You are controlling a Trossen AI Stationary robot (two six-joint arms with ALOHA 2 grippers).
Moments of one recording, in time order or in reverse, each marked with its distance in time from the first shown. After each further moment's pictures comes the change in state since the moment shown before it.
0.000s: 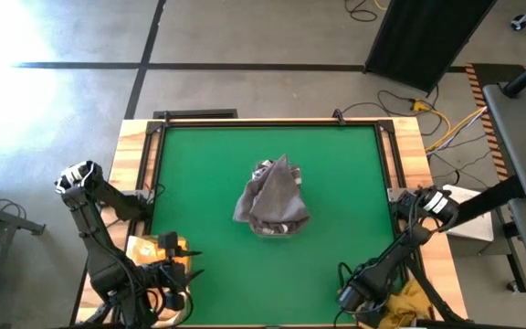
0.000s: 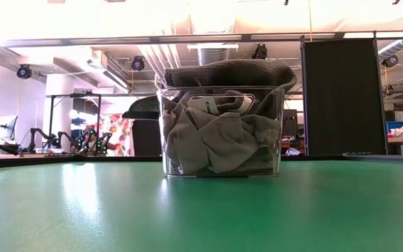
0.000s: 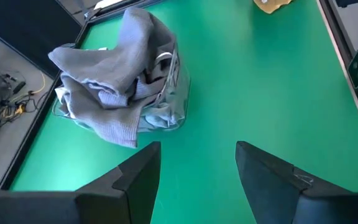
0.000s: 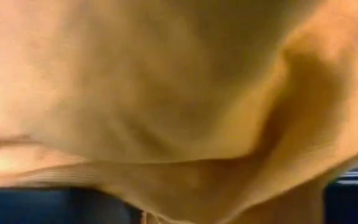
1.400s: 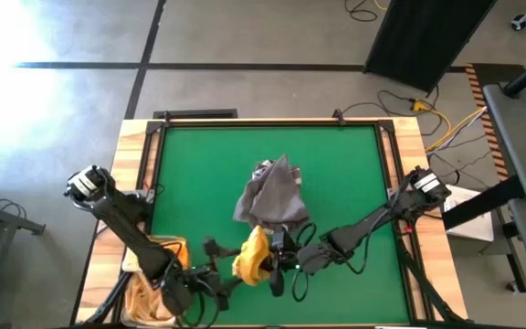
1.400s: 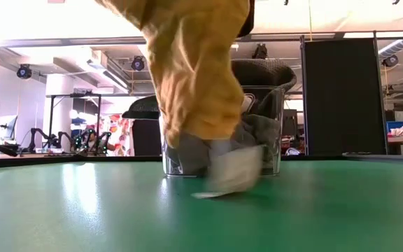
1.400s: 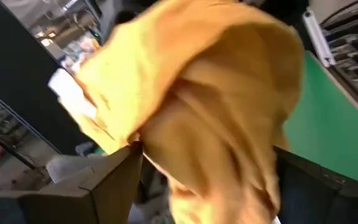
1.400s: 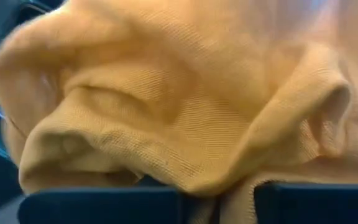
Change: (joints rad) left arm 0.195 0.077 -0.374 1.385 -0.178 0.979; right arm -0.362 -0.088 0.175 1.156 1.271 -0.772
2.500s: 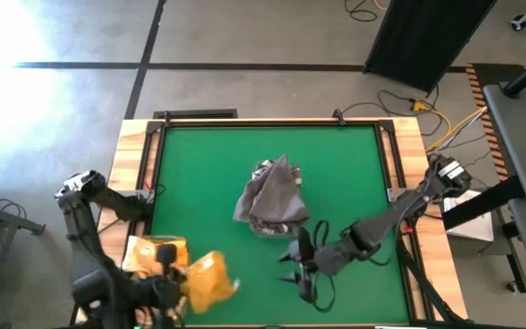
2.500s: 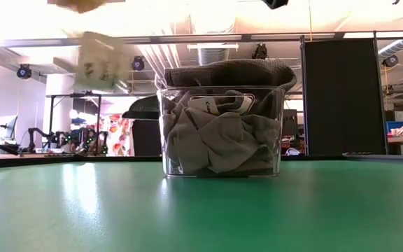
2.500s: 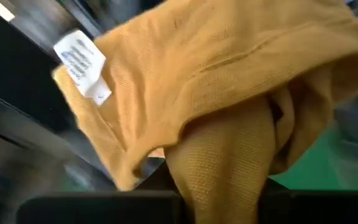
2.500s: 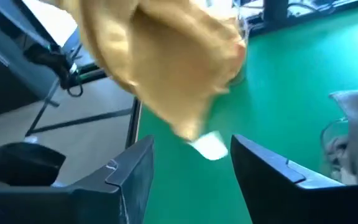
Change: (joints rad) left arm -0.184 0.032 0.606 -1.213 0.006 -0.547; right arm 0.039 -0.215 0.002 -0.457 -0.175 -0.100
